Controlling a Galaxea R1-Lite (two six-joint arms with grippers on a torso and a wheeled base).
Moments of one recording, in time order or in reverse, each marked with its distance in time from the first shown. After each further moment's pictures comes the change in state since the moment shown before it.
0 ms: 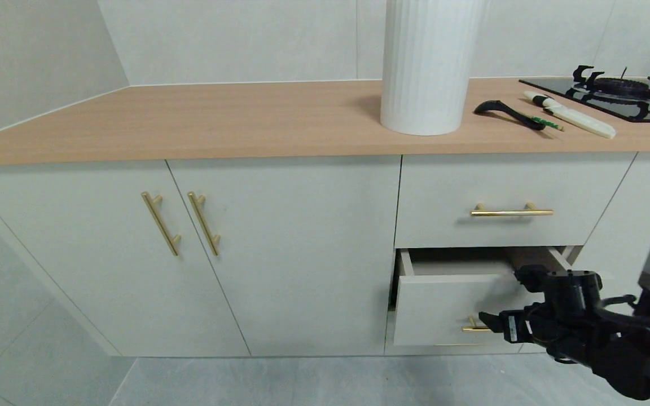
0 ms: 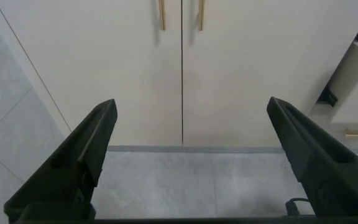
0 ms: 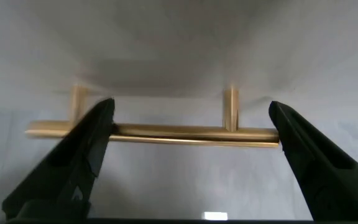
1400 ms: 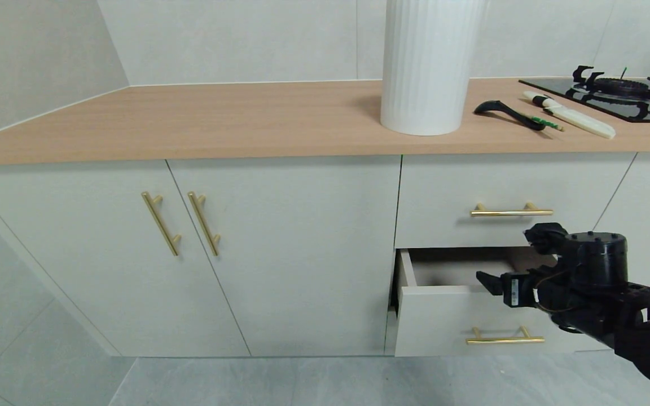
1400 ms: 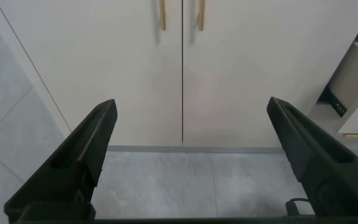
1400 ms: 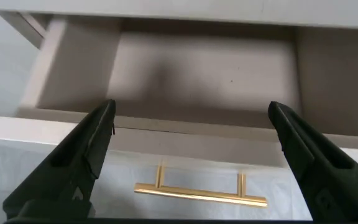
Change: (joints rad) left arm 0.000 0.000 0.000 0.000 0.000 0.000; right arm 0.096 -0.234 -0.061 0.090 -0.101 0.033
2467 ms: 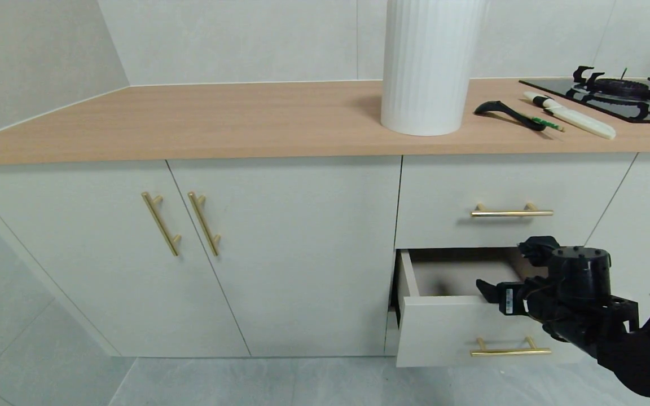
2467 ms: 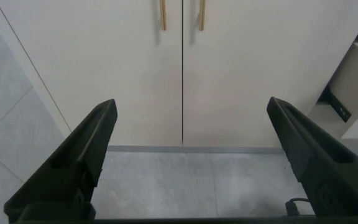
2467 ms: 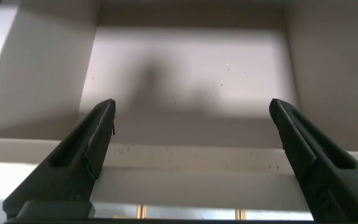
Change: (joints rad) left arm 0.000 0.000 0.000 0.000 0.000 0.000; right arm -0.005 0.114 0.040 -0.121 -0.048 0.014
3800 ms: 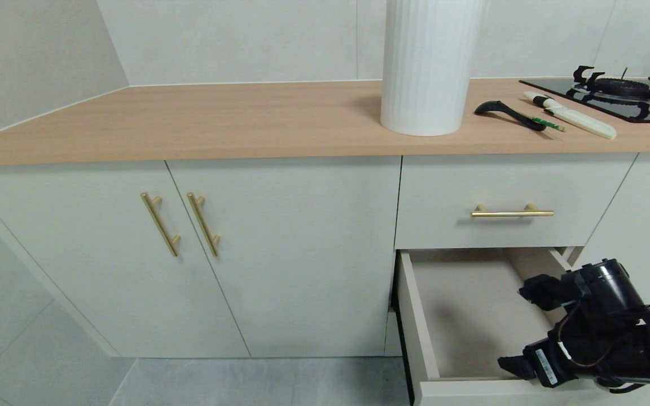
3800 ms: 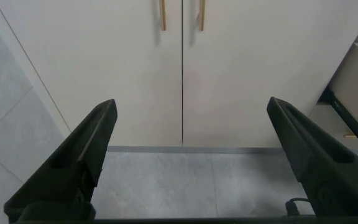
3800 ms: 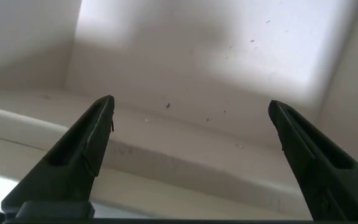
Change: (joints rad) left arm 0.000 0.000 0.000 0.000 0.000 0.000; right arm 0.060 -0.303 -0.039 0.829 0.131 -0.142
